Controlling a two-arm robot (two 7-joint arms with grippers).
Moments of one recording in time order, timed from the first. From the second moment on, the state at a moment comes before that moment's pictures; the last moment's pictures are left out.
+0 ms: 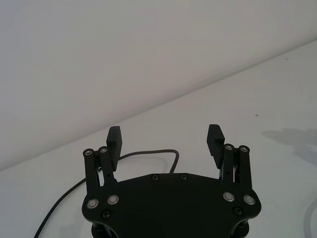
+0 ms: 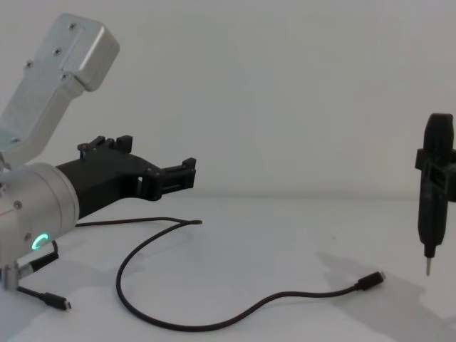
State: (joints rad) left arm -0.24 0.38 0.45 -1.63 -0.20 0.01 -0.01; right arm -0.01 0.34 -0.23 -1.77 0.29 0.03 0.07
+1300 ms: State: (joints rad) left arm -0.25 0.38 0.46 -1.62 -0.20 0.02 -0.04; right arm -0.01 0.34 -0.23 -1.77 0.29 0.03 0.07
